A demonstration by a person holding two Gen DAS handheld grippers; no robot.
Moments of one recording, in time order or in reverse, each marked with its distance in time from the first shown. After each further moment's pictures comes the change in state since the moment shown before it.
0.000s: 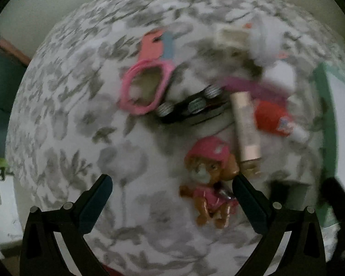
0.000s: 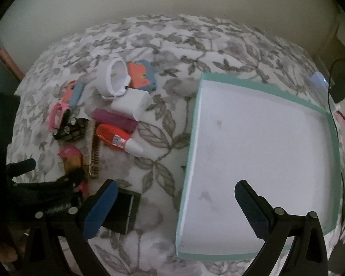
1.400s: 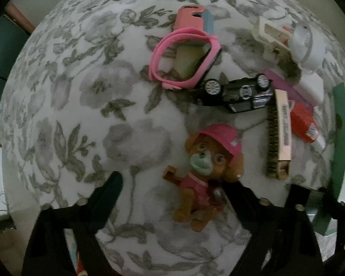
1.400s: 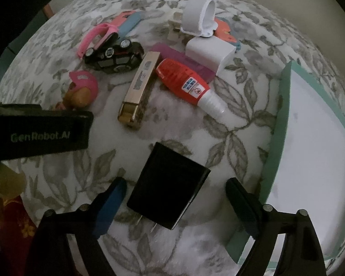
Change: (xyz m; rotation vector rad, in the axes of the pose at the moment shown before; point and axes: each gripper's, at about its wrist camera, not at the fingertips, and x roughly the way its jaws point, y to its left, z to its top) left arm 0.019 0.035 -0.002 -0.132 0.070 -0.099; right arm 0.051 0.085 -0.035 -0.293 0.132 0.041
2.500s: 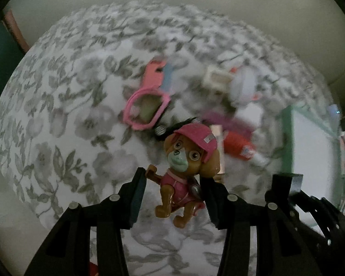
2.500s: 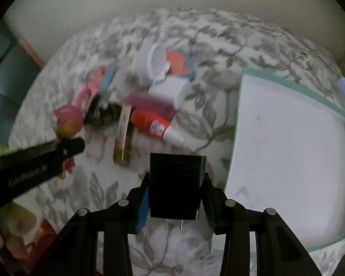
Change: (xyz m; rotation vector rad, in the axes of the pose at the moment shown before) left arm -0.104 -0.045 -0.002 0.032 -0.196 -0.154; right arm -0.057 -0.071 0.006 0.255 -0.132 0.101
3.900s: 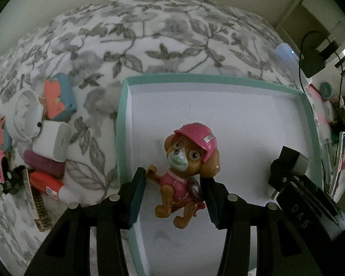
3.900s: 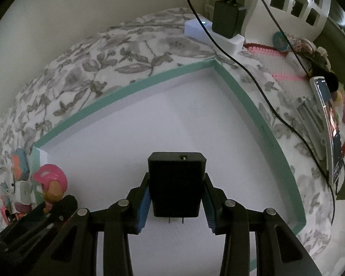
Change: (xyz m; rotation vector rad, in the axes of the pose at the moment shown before) left arm 0.074 -0.226 -0.004 0.331 0.091 -0.132; right arm -0.018 -0.214 -0.014 0.581 -0.076 -0.347
